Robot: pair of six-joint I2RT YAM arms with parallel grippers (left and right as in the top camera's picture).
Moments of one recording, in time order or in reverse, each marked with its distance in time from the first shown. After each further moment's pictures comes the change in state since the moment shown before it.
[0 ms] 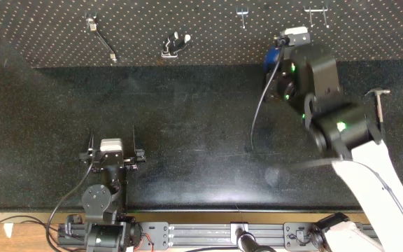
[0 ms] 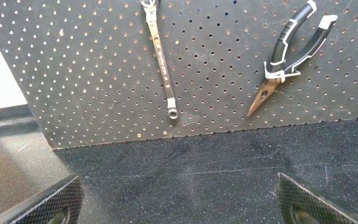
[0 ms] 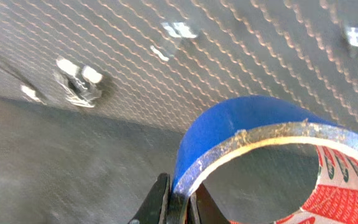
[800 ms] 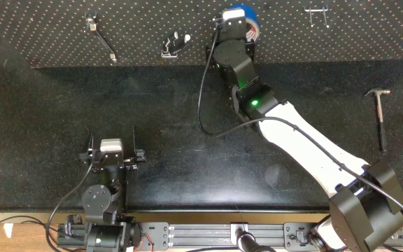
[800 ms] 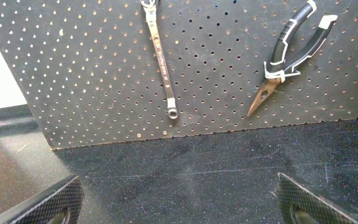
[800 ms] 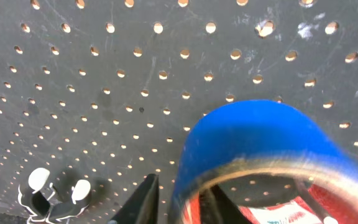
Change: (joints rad) left arm 0.000 0.000 0.000 0.000 0.000 0.000; right arm 0.190 0.449 -0.005 0.713 0.378 -0.028
